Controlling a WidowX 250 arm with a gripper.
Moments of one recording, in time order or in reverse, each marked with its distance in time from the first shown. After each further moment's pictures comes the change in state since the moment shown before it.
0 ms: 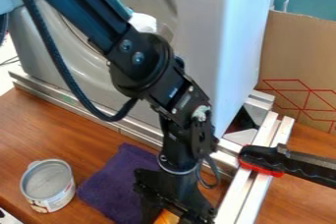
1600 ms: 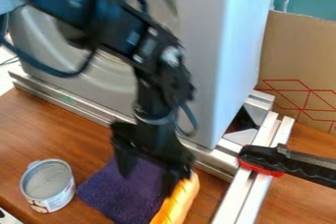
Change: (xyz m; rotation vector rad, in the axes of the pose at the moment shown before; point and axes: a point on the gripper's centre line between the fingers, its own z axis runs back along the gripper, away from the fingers) arm 0.009 0.046 0.055 0.063 -0.141 0.107
